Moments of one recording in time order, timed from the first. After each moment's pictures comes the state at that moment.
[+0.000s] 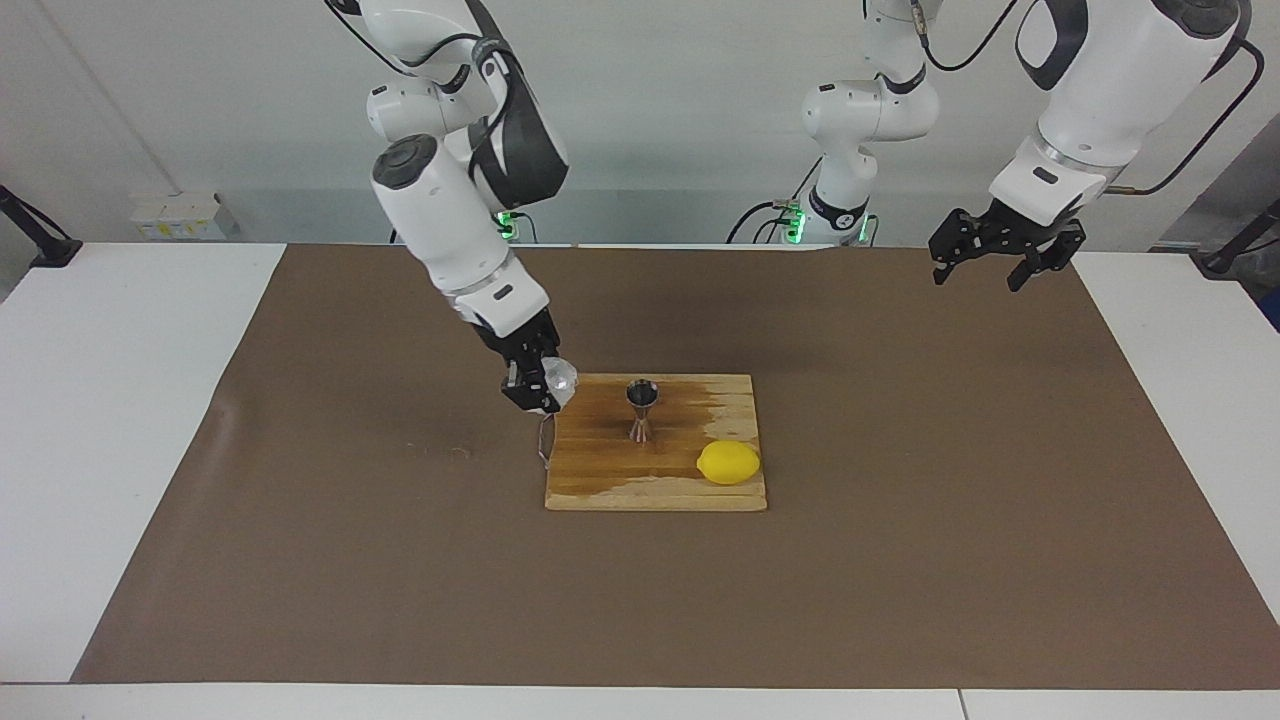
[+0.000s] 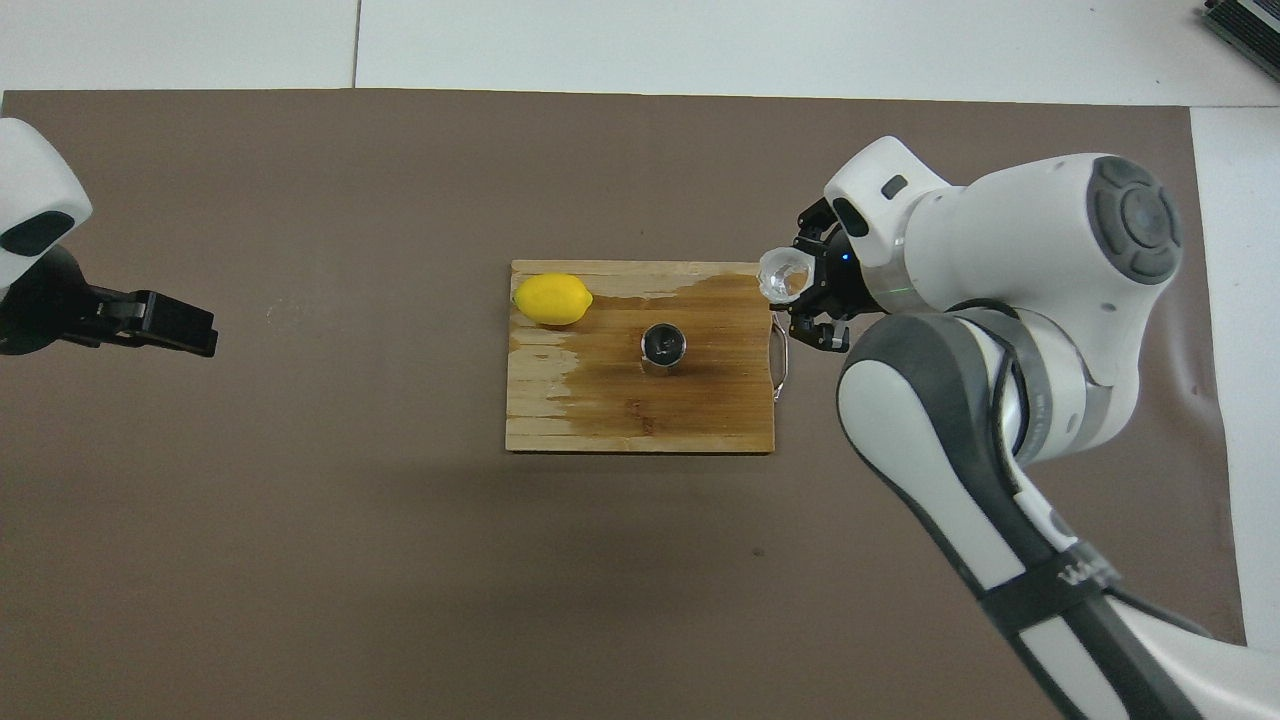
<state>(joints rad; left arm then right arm) -0.04 -0.02 -0.07 -1.60 -0.03 1.55 0.04 0.29 0.17 -0.05 -1.83 0.44 2.22 -1.45</state>
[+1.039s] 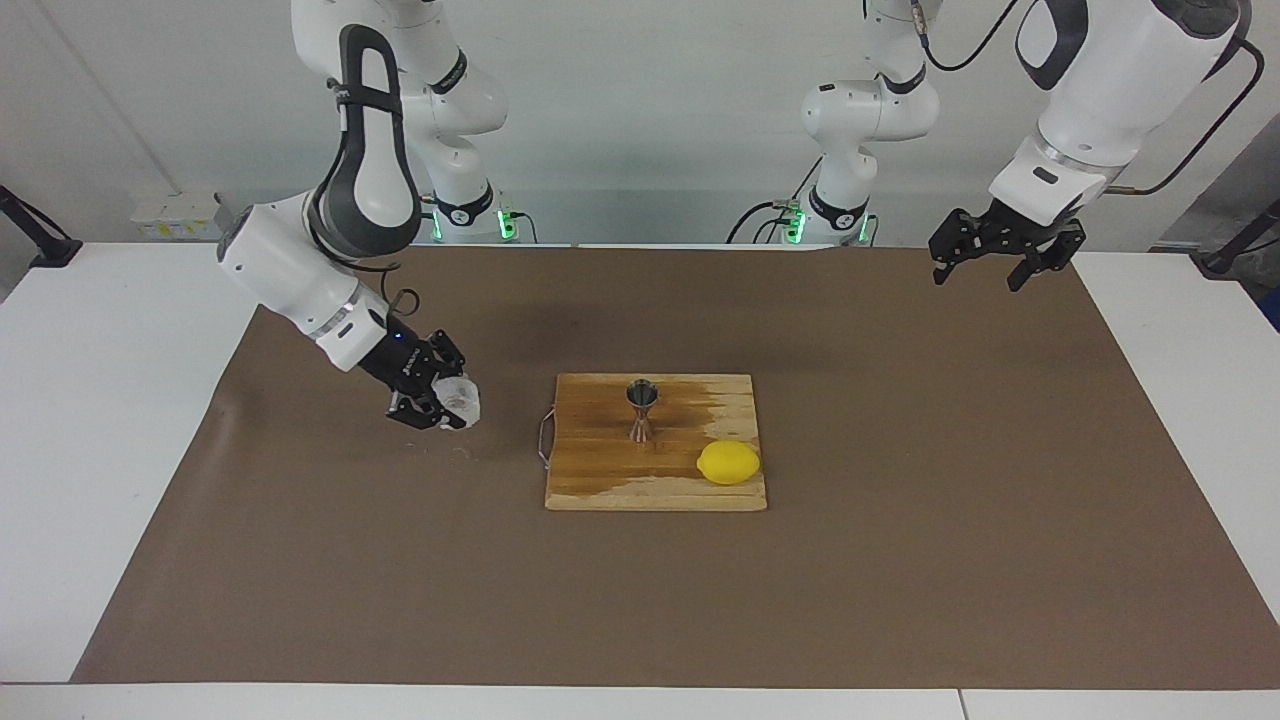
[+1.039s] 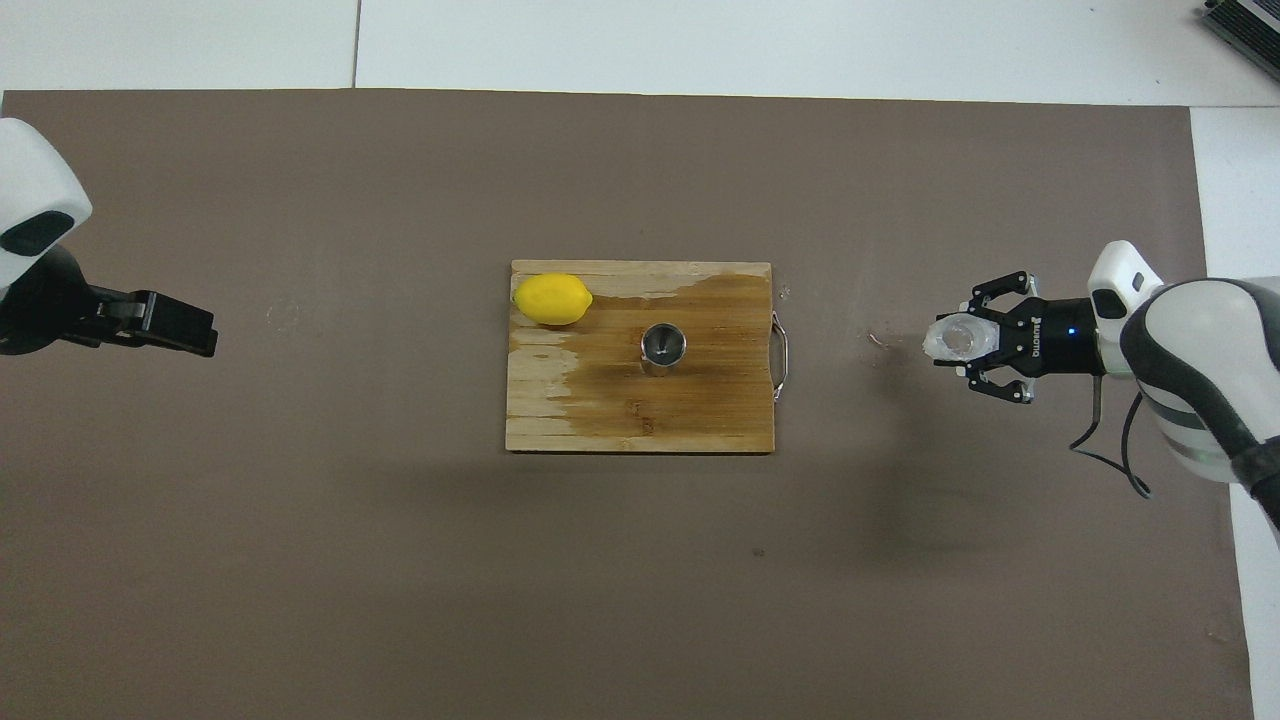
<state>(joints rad) -0.04 -0.02 -0.07 -1.60 -0.03 1.55 0.04 -0.10 0.21 -0.05 -2.08 0.81 2.13 -2.17</state>
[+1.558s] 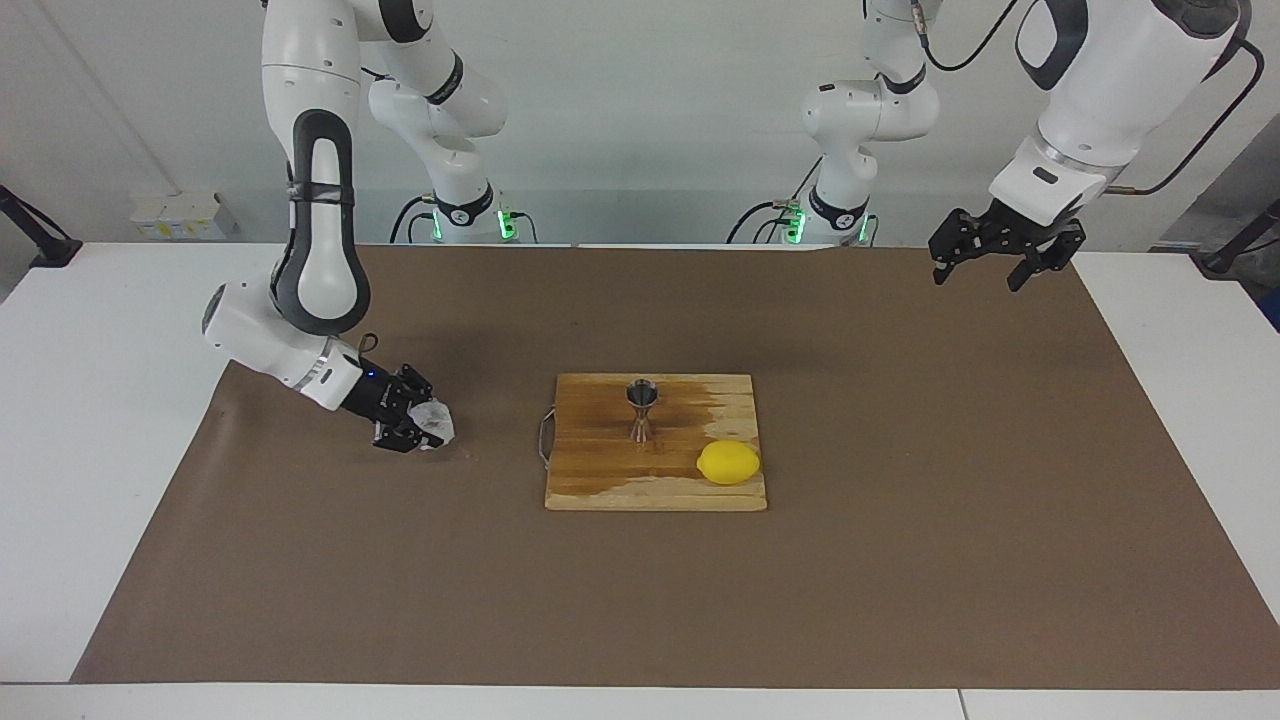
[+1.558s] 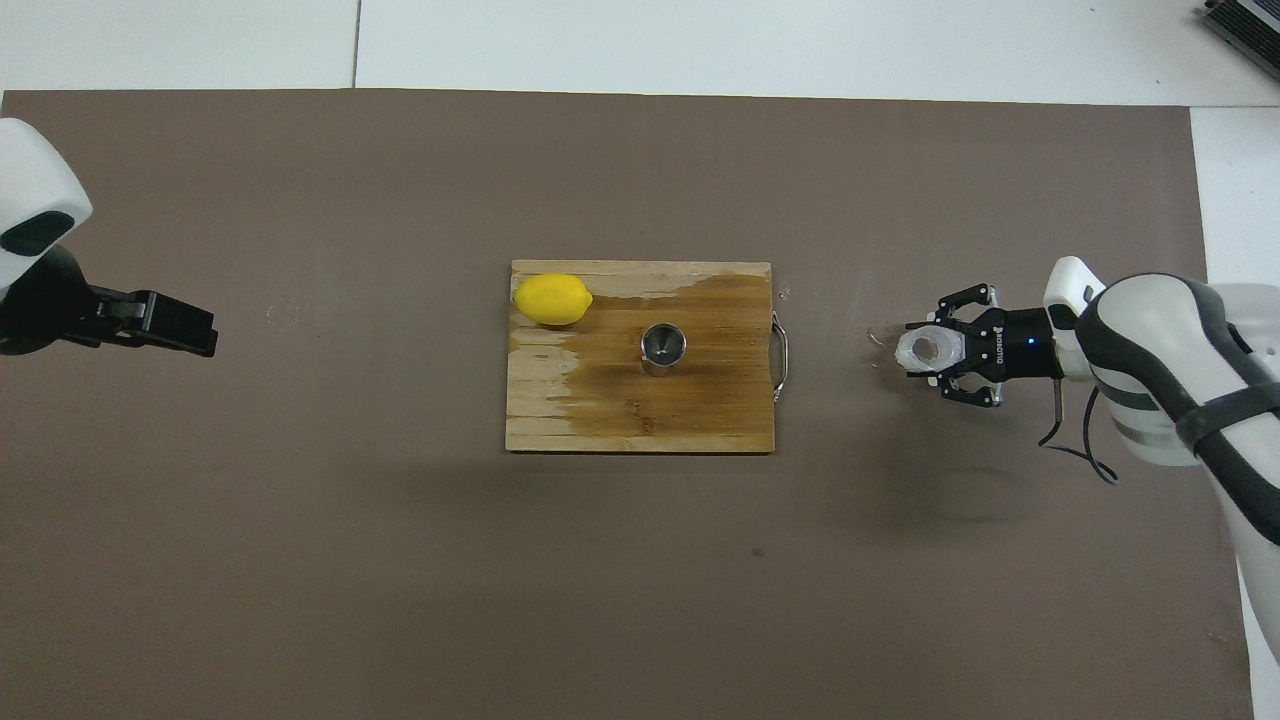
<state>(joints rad) -0.04 -0.02 -0.07 -1.60 -0.03 1.55 0.04 -0.10 0.31 -0.04 -2.05 0.88 2.14 -2.32</state>
